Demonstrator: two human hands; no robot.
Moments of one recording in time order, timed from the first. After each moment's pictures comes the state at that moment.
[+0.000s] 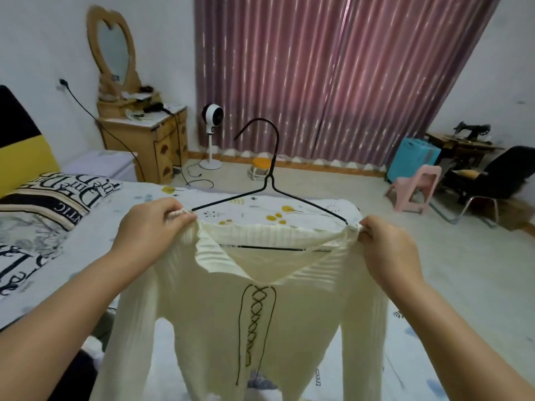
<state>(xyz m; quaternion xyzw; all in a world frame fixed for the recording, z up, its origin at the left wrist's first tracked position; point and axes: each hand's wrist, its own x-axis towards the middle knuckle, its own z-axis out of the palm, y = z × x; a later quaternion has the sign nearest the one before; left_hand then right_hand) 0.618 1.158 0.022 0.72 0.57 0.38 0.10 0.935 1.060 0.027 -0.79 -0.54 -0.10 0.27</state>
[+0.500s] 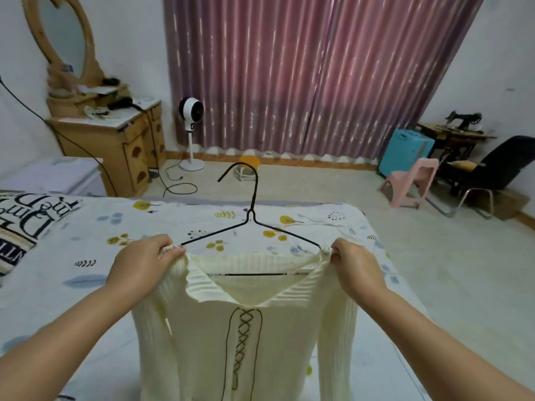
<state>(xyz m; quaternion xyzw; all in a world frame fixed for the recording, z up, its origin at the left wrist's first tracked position) 0.637 1.403 -0.067 0.75 0.59 0.28 0.10 0.959 1.301 -0.061 -0.82 -0.54 -0.02 0.18</state>
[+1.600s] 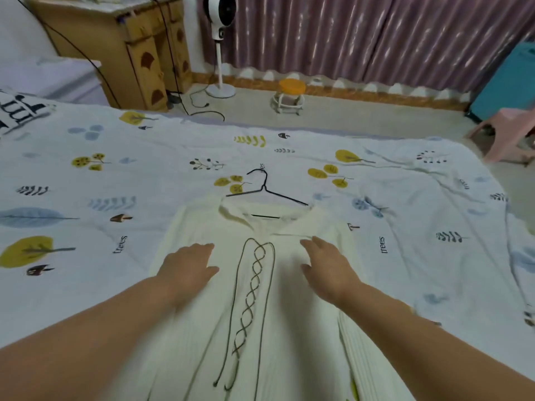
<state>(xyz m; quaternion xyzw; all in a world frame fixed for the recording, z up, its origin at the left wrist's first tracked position) 0.739 1.610 -0.435 0.78 0.60 -0.12 0.15 0.980 1.554 -0.417 -0.73 -0.66 0.18 0.01</state>
